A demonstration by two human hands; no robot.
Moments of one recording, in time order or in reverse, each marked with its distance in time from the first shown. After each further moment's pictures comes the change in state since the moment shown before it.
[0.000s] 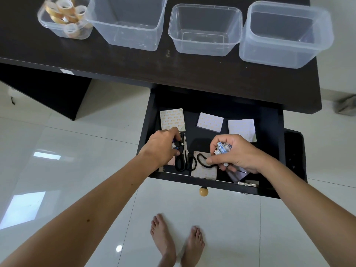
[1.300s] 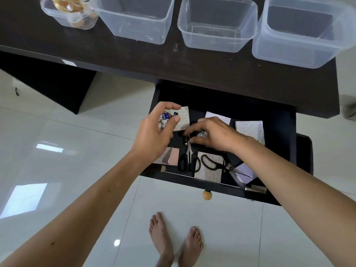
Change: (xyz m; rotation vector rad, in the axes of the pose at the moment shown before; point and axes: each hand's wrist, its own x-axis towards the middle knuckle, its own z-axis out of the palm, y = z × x) left_hand -0.020 0.008 -0.025 -0.584 0.397 0.109; right_hand 0.092 -0.021 0.012 -0.816 0.026 -0.381
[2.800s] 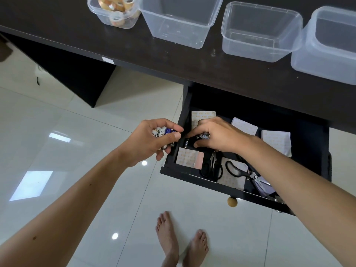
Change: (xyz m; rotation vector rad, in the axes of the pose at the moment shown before) left_hand -0.007 -0.037 -0.092 -0.273 -0.295 -0.239; right_hand 0.043 -0.065 0.003 -0.082 -0.114 -0.084
